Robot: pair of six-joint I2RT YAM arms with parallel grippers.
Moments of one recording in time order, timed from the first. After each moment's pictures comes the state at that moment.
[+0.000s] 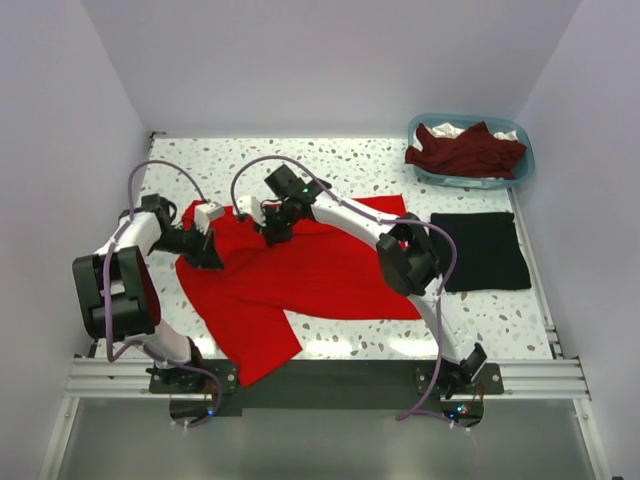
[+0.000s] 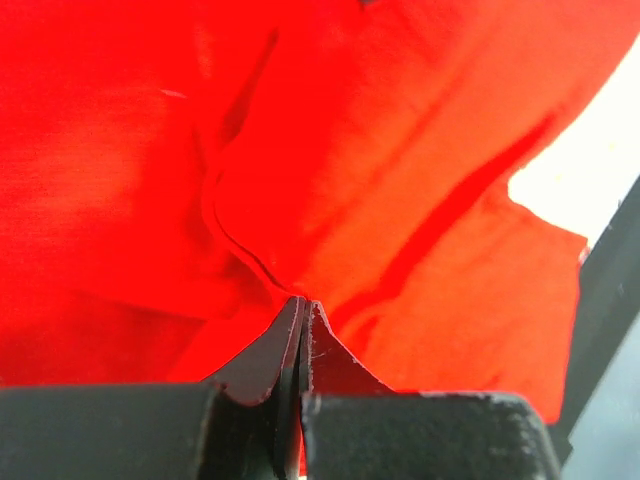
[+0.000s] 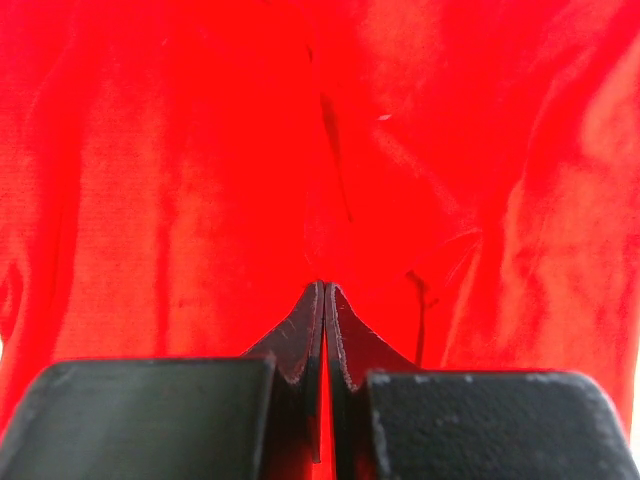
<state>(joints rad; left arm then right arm) 0.27 1.60 0.99 -0.90 0.81 0.81 0.82 2.37 2.08 -0.71 -0.50 -0.68</state>
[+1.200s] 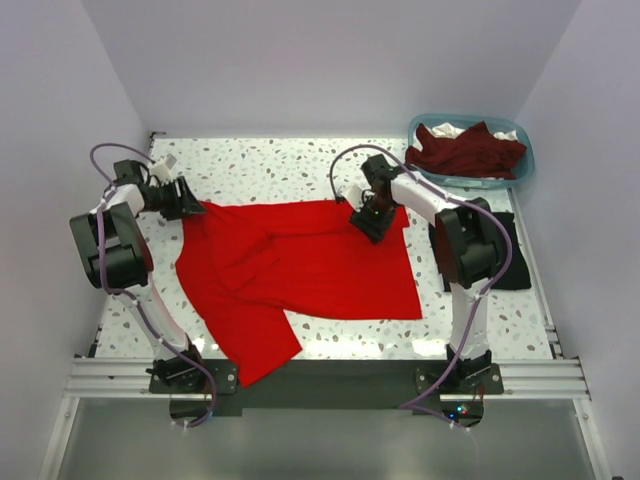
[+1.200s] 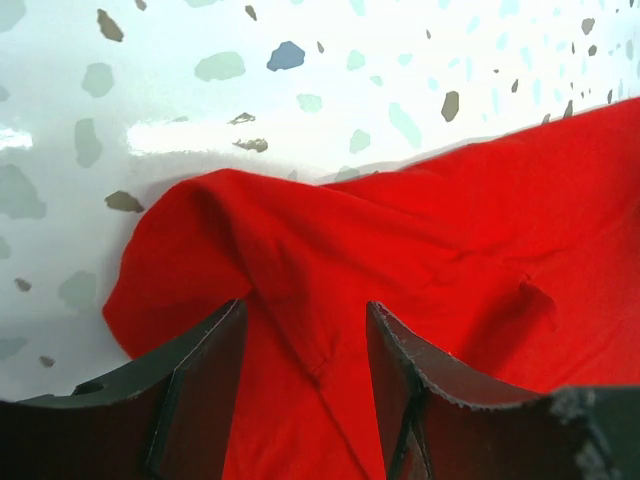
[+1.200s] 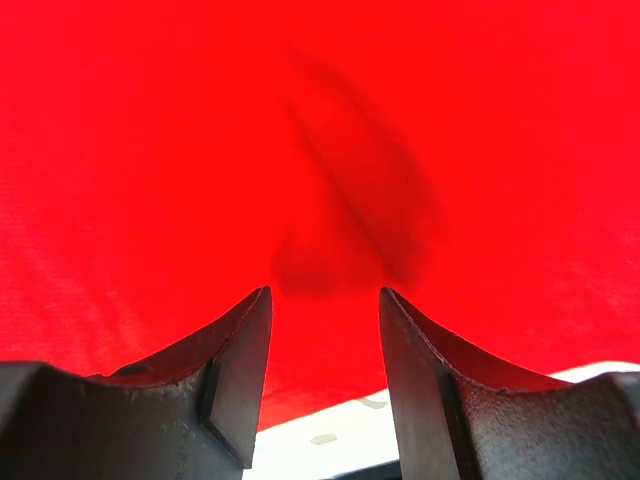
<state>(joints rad) 0.38 2.00 1.37 -0.47 0.72 0.11 0.40 2.09 1.61 -0.89 -0.16 -0.68</state>
